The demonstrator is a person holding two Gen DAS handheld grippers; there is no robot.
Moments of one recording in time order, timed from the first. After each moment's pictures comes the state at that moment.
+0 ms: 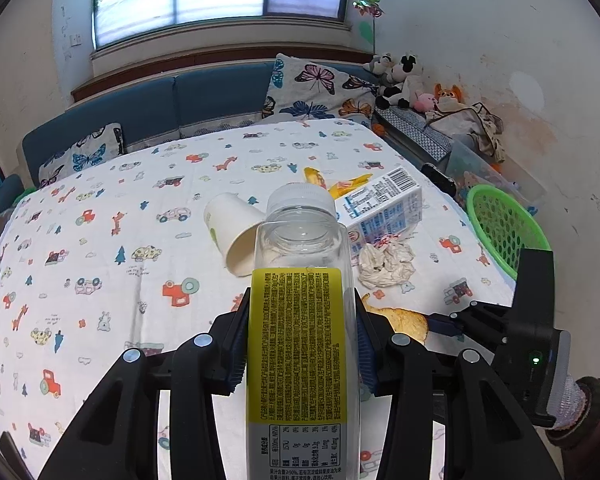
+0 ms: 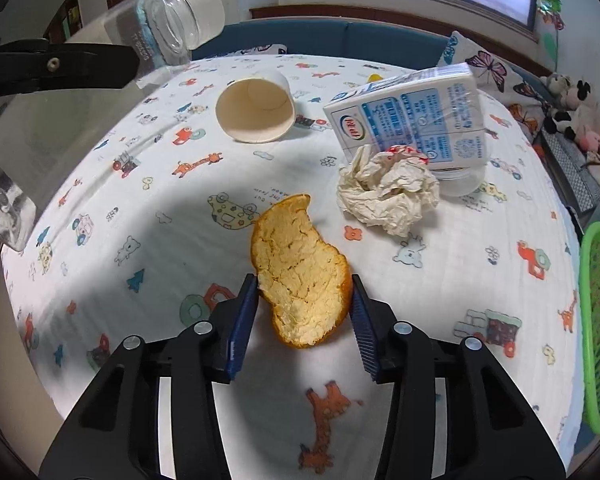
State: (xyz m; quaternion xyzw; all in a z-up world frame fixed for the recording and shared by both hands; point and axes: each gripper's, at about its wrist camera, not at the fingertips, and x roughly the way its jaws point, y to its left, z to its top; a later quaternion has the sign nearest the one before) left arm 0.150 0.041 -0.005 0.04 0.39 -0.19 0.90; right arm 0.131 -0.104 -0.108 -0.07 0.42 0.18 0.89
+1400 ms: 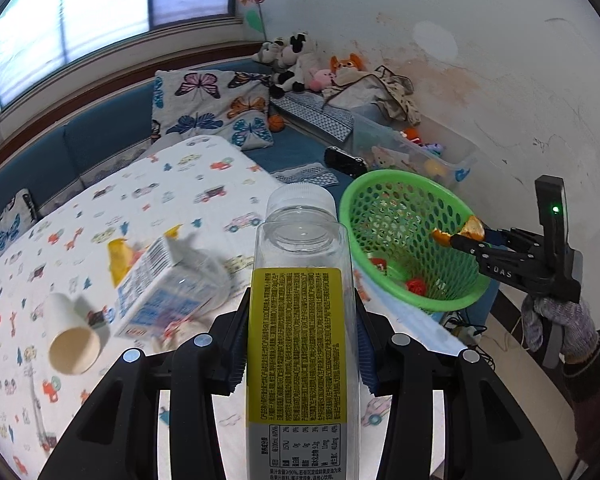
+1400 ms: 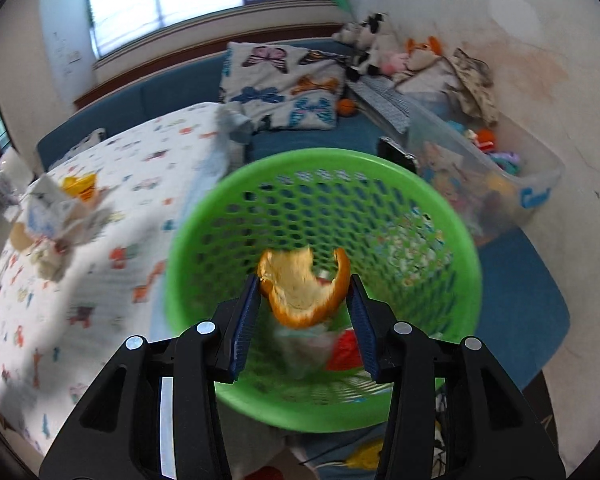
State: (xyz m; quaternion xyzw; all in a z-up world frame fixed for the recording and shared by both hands) left arm 0.159 -0.163 0.010 0.11 0.39 -0.33 0.86; right arm 0.089 -0.437 -0.077 0.07 0.39 -0.10 0.91
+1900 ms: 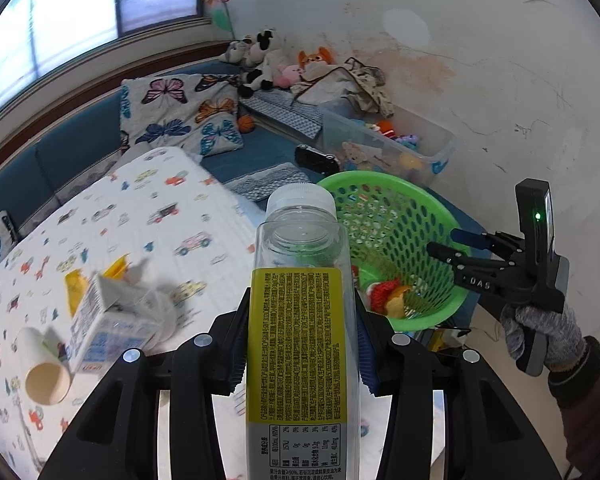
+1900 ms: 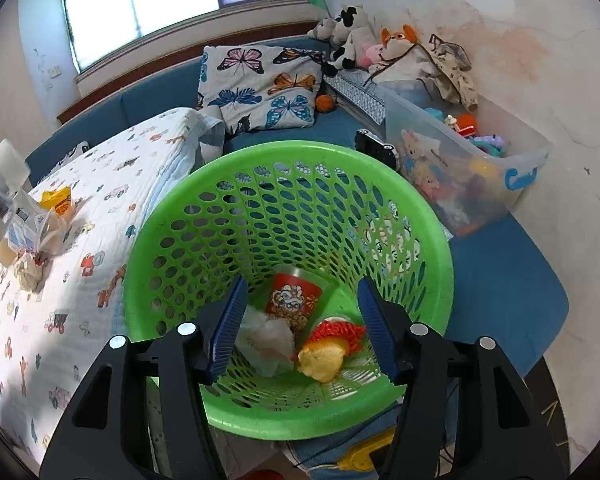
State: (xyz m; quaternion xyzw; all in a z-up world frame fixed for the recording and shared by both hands) left arm 0.159 -0.222 0.012 0.13 0.38 -0.36 0.84; right arm 0.079 -0.459 -0.083 0.09 0.38 -0.11 0.91
